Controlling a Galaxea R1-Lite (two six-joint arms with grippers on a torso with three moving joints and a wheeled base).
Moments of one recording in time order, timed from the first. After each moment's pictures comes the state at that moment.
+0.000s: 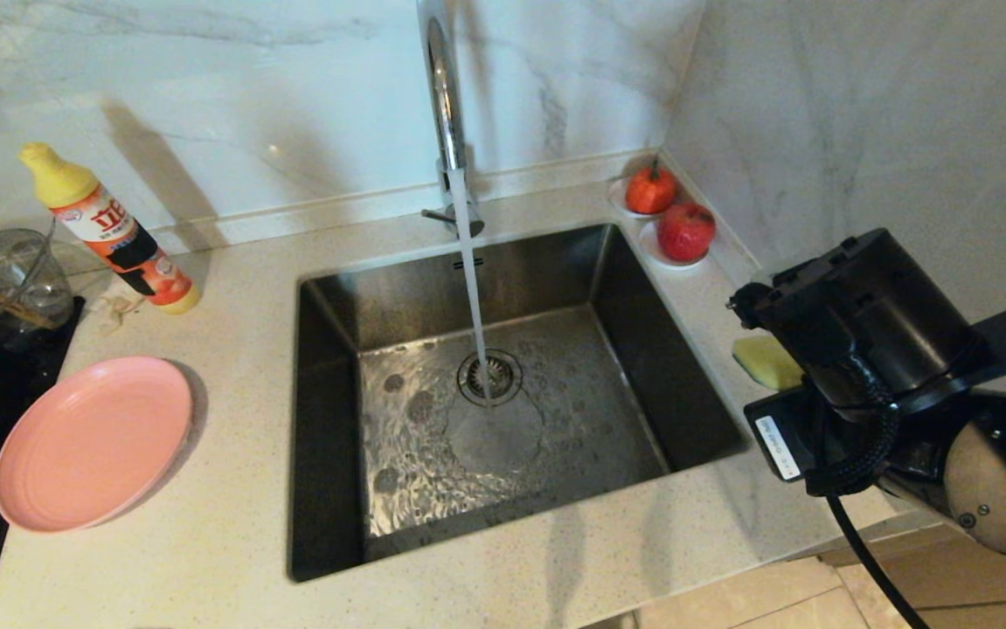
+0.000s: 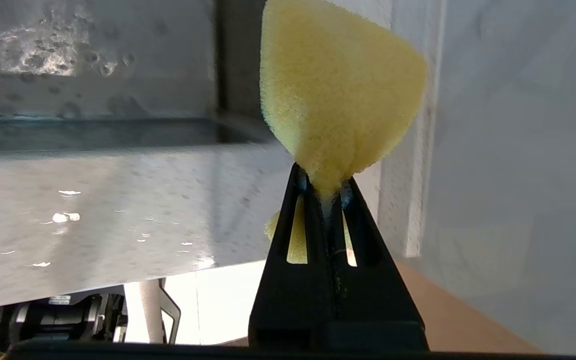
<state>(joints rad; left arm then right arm) -0.01 0.00 -0.02 0.05 0.00 0.01 0.82 1.56 -1.24 0.48 -0.87 0.24</state>
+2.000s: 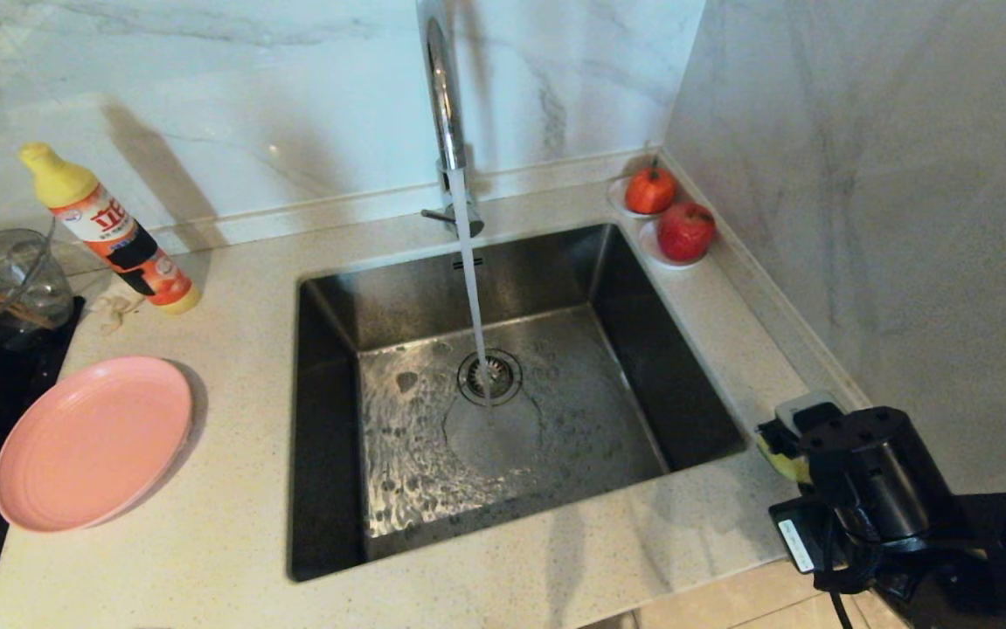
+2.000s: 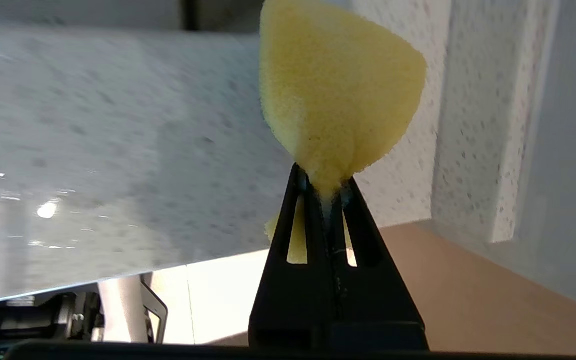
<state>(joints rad) -0.01 0.00 -0.02 0.05 0.00 0.01 0.63 1.58 -0.60 -0.27 -0.75 0.08</state>
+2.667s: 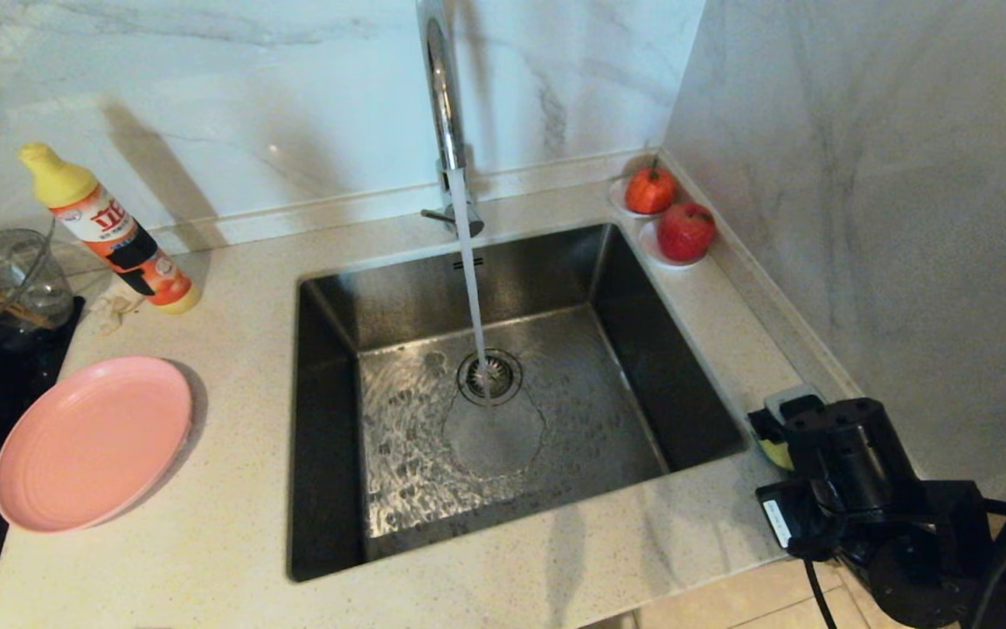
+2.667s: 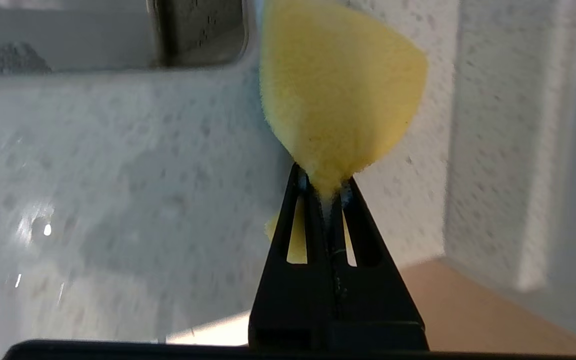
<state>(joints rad) -0.01 0.00 -0.02 0.05 0.00 0.01 0.55 1.70 -0.59 -0.44 -0.72 0.04</state>
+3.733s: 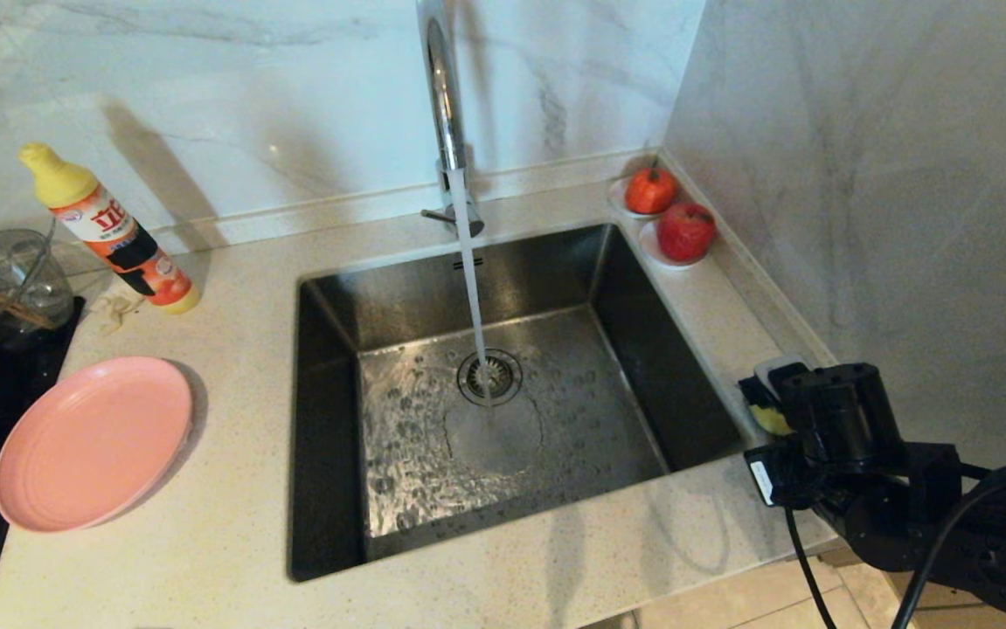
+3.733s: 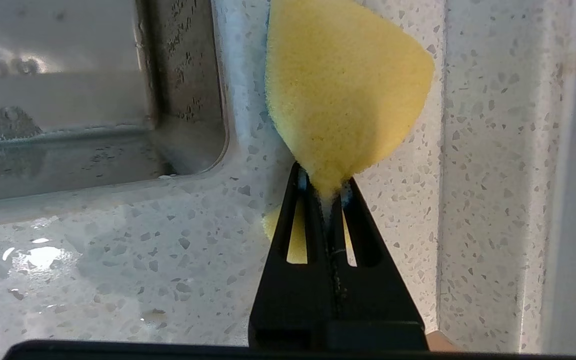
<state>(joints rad) -0.01 0.00 -0.02 0.05 0.00 0.01 0.48 1.75 -0.67 -0.52 -0.67 -0.05</state>
